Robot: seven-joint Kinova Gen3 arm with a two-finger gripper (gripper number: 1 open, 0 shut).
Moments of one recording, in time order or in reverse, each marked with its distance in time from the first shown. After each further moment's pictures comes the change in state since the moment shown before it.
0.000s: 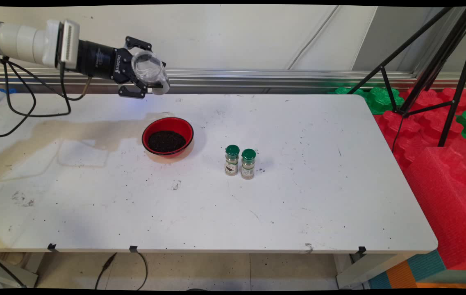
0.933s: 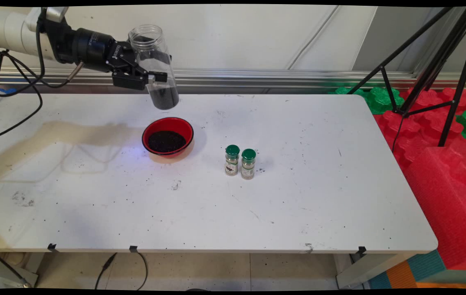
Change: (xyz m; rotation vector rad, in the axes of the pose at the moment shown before) arm 0.045 -0.005 0.005 -0.099 0.179 -0.567
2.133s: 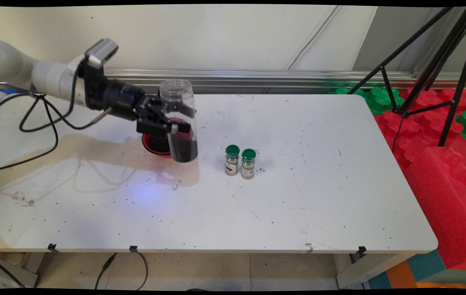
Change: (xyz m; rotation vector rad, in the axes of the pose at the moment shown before) arm -0.056 0.052 0.072 -0.151 0.004 -0.256
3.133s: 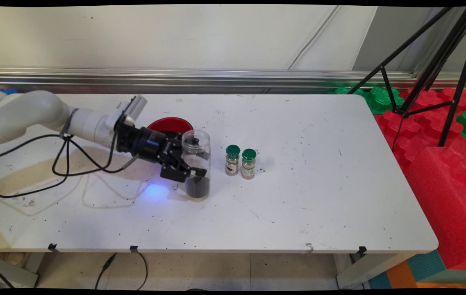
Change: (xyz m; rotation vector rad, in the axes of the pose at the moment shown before) arm -0.096 0.004 0.061 -0.015 -0.053 0.030
